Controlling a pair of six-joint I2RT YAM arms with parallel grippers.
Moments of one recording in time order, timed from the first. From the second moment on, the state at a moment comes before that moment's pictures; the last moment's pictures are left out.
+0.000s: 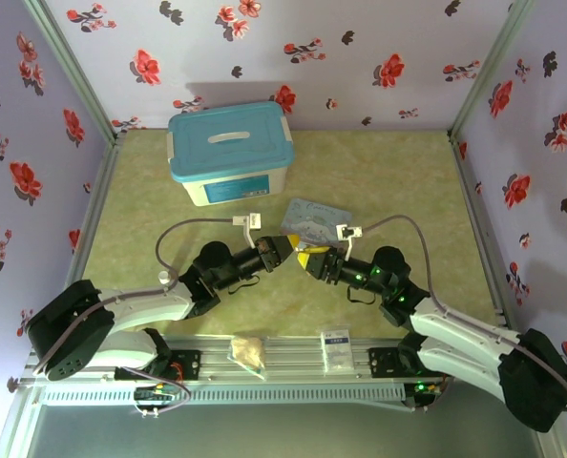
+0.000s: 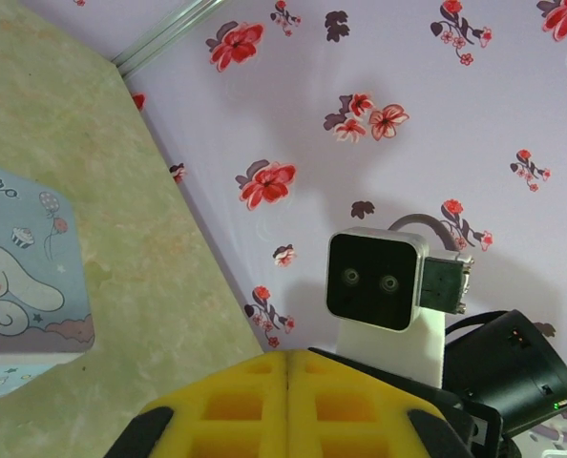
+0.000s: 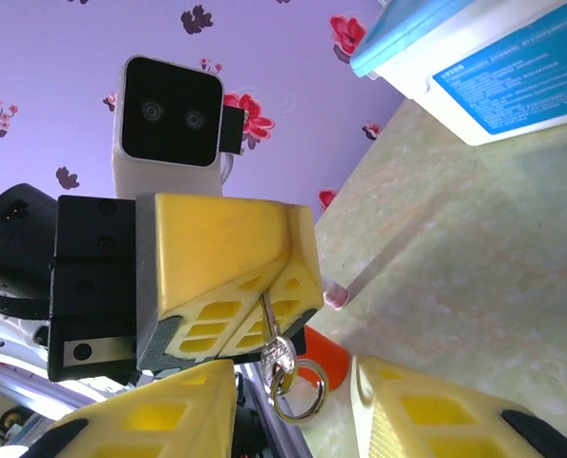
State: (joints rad) left arm -0.96 1.28 0.45 0.91 0.15 -1.01; right arm 0.72 0.91 0.27 0.63 -0.49 0.84
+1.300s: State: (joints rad) left arm -1.00 1.46 0.69 0.23 -0.03 -0.84; right arm 0.70 0.72 0.27 -0.17 -0.04 0.77
